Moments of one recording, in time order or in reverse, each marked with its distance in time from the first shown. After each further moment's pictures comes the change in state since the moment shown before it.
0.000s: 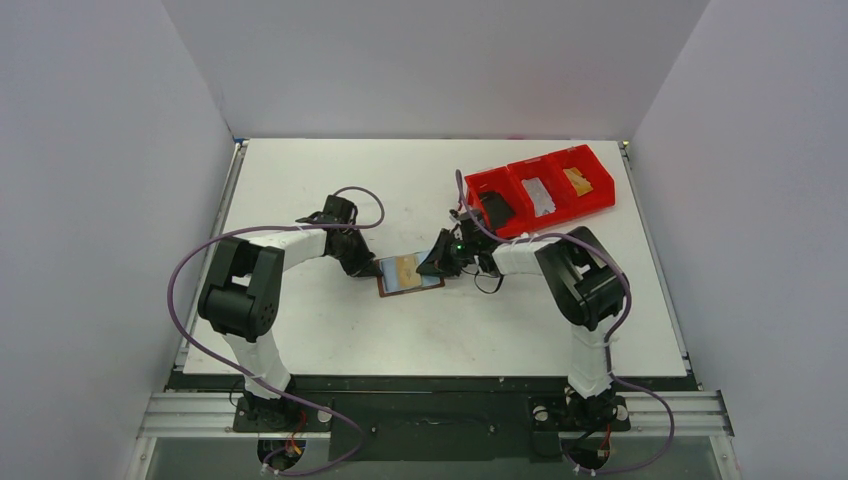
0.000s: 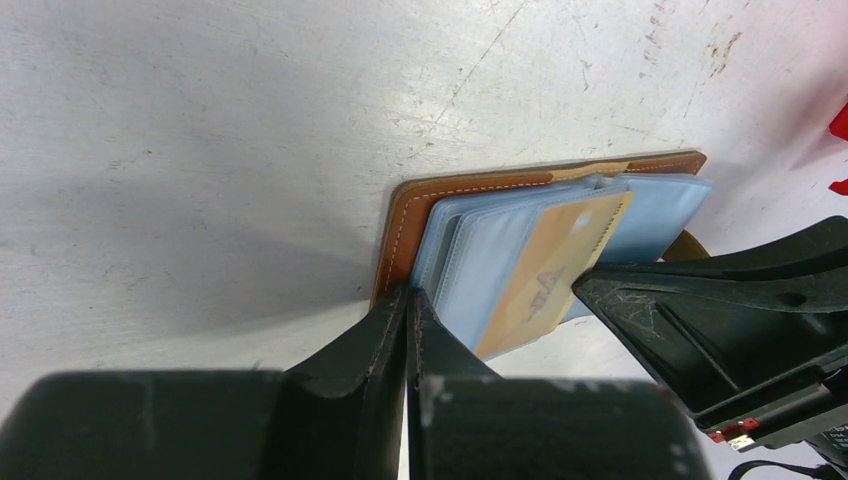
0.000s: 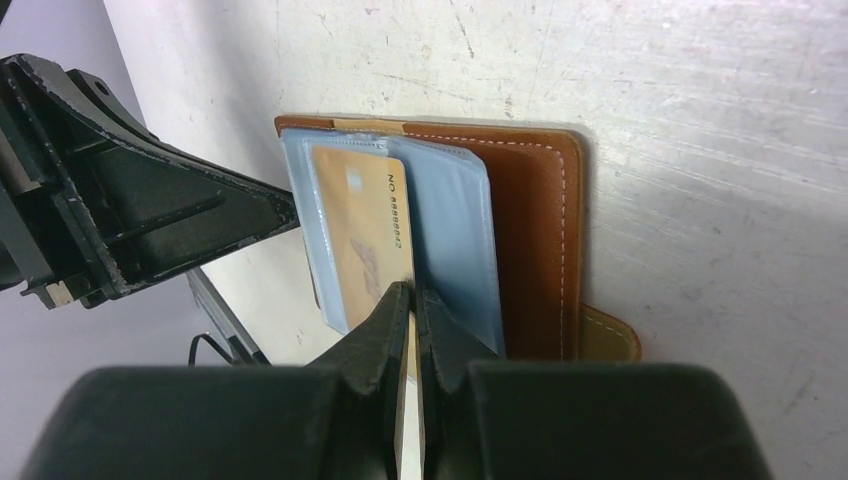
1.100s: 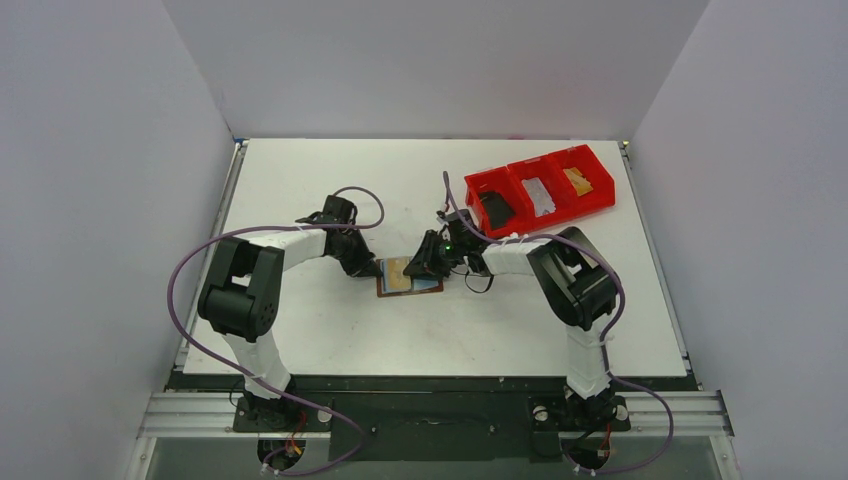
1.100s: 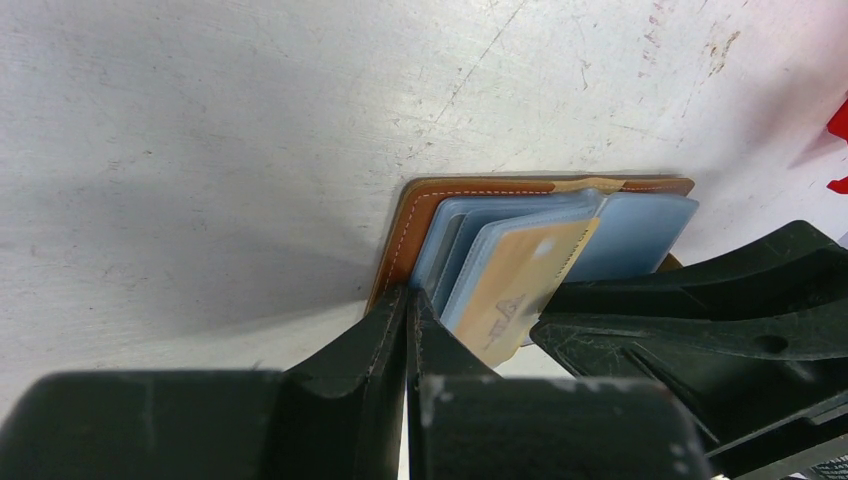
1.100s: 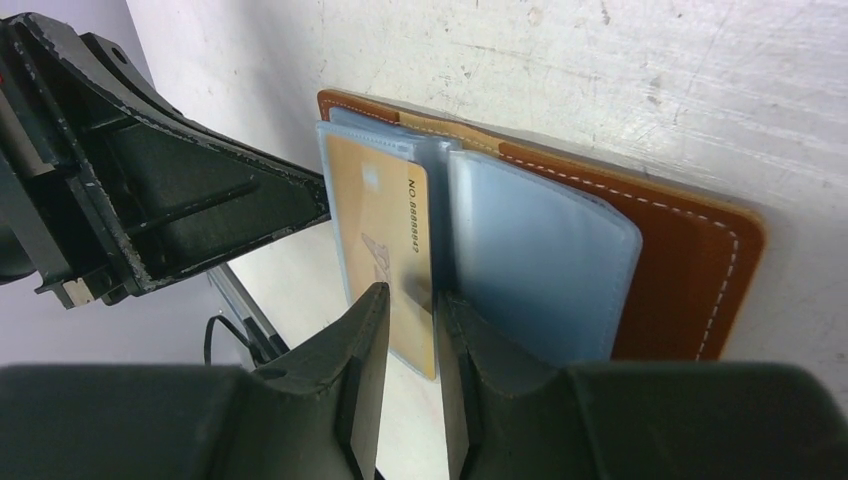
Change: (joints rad) left arm 0.000 -0.001 -0.003 0.005 0.005 0.000; right arm 0.066 0.024 0.054 -0.019 -0.019 0.036
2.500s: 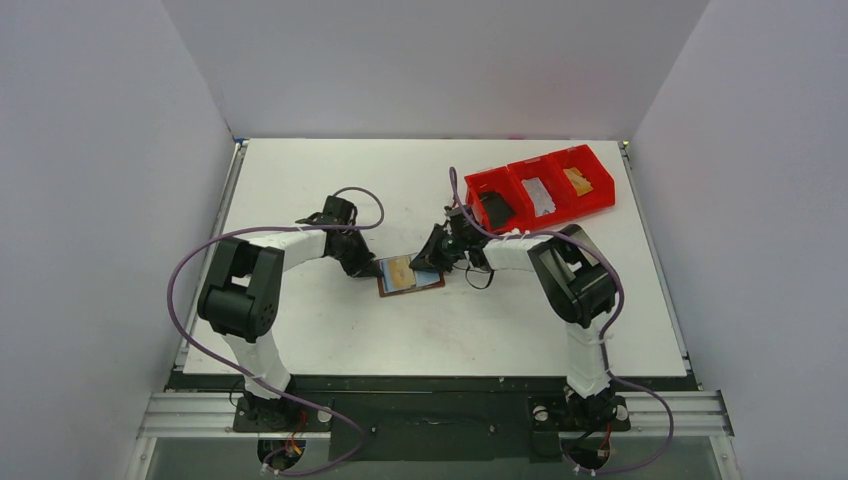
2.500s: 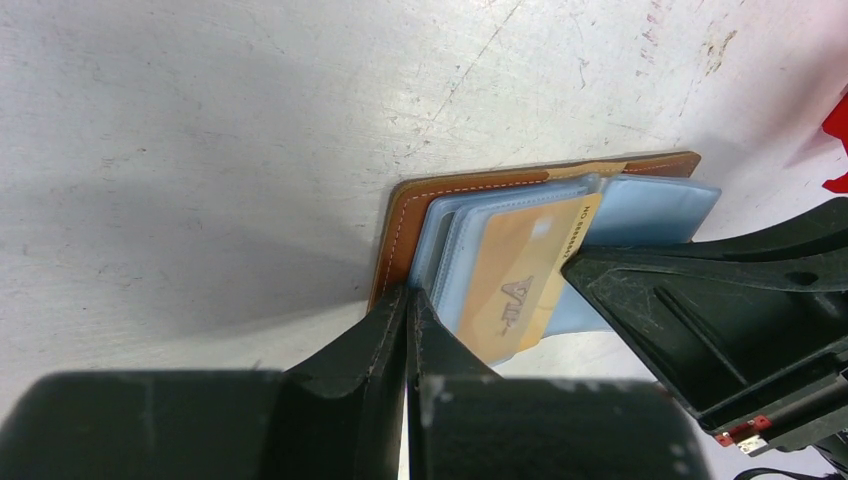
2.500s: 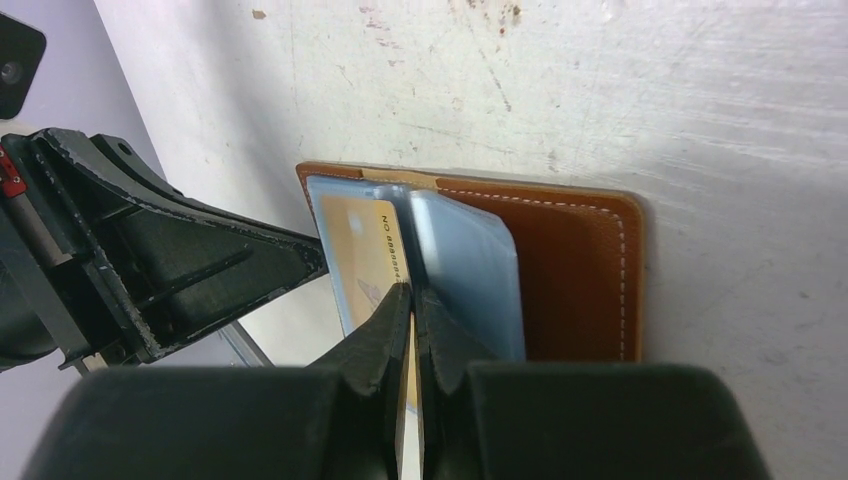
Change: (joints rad) left arm 0.000 -0.003 -0.008 0.011 0.003 -0.008; right arm -0.028 0.018 0.039 -0.038 0.082 0.052
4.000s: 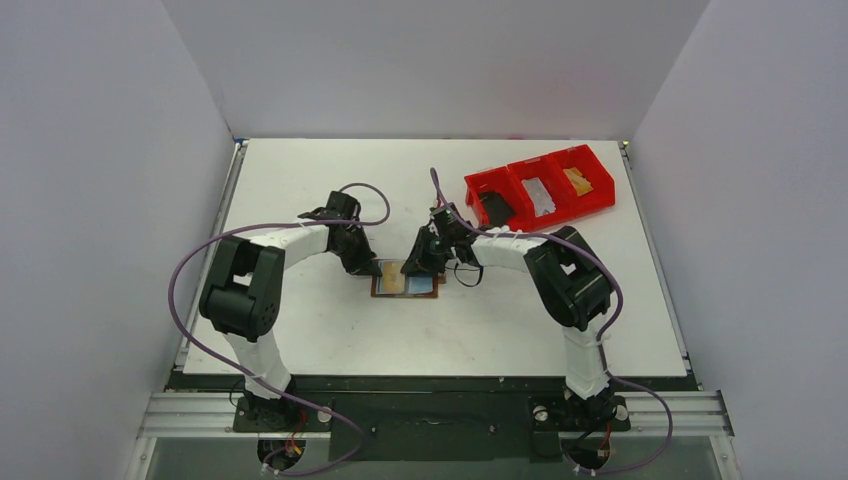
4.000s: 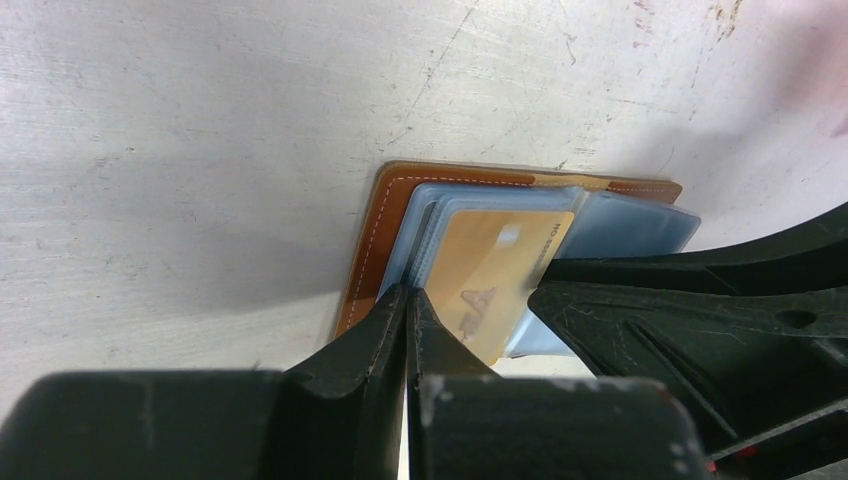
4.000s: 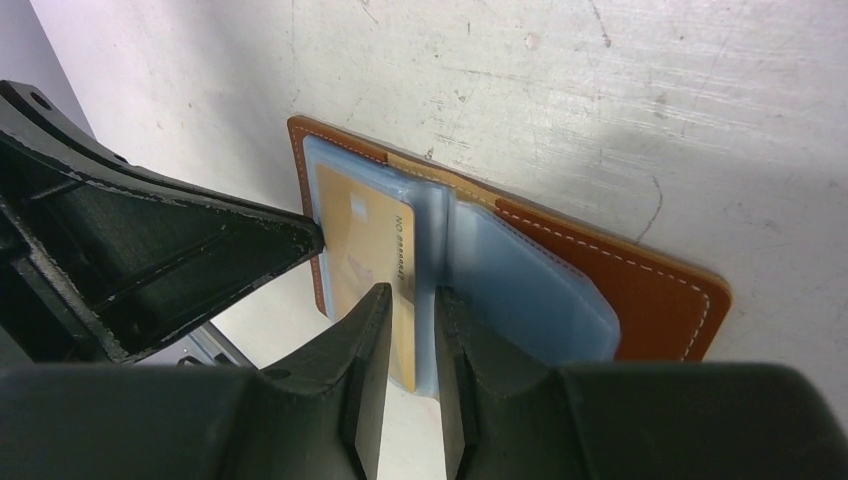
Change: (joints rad) left arm -0.016 0.007 0.061 -0.085 -0.021 0.095; right arm 0.067 0.002 0.117 -0.211 0.053 -0.071
